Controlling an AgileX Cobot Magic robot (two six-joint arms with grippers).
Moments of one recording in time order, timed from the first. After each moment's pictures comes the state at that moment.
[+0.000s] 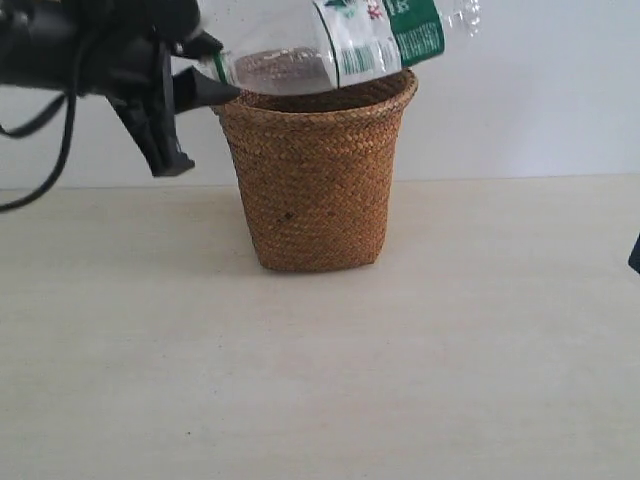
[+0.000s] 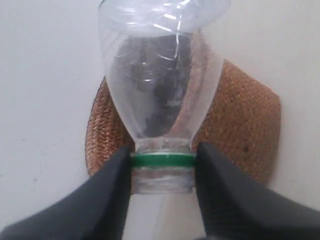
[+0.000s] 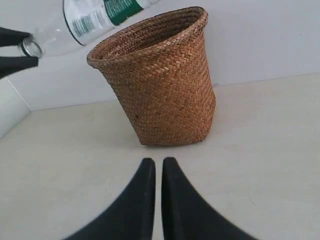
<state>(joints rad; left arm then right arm) -0.50 1.43 -1.18 -0.36 0.29 1.34 0.45 0.47 -0.33 0.34 0.13 0.05</state>
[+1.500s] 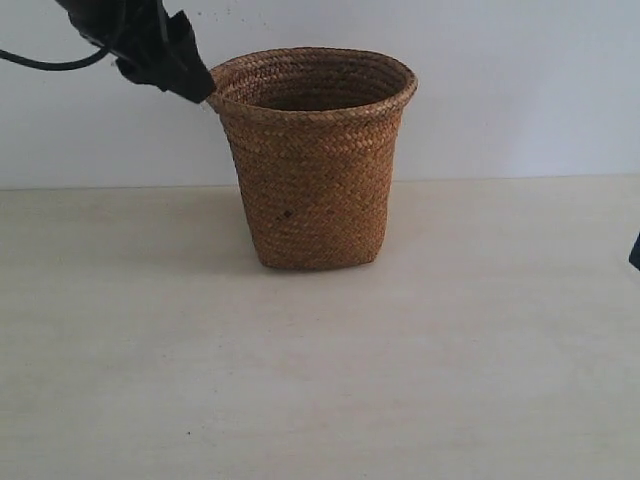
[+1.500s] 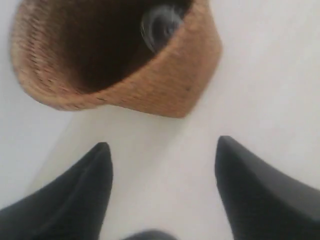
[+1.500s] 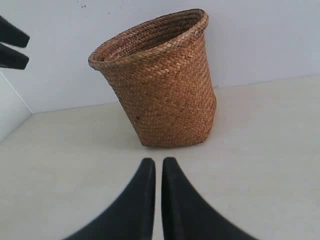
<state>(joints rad) -0.45 1.67 -1.77 -0.08 1.08 0.67 0.45 0.47 -0.33 0.34 0.12 0.05</state>
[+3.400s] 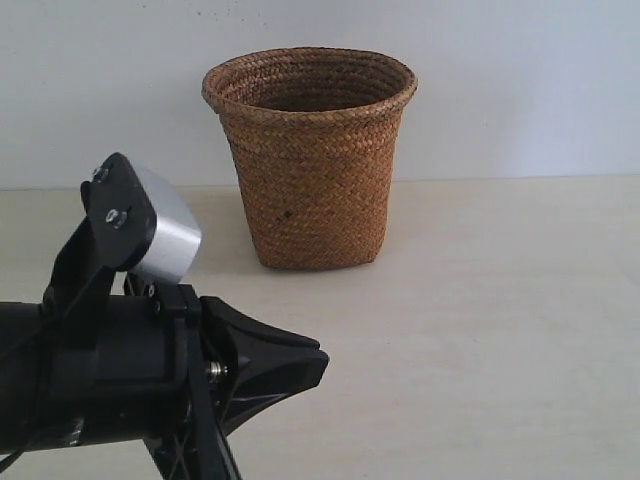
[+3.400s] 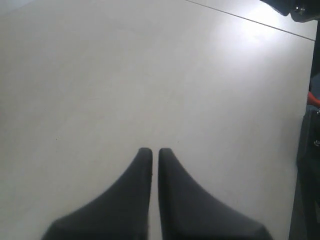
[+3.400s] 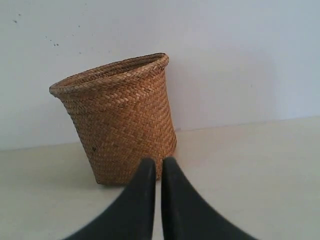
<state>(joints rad) -0.89 1.17 -0.60 -1.63 0.22 1.67 0.45 0.46 -0.01 0.27 -0.41 0.02</state>
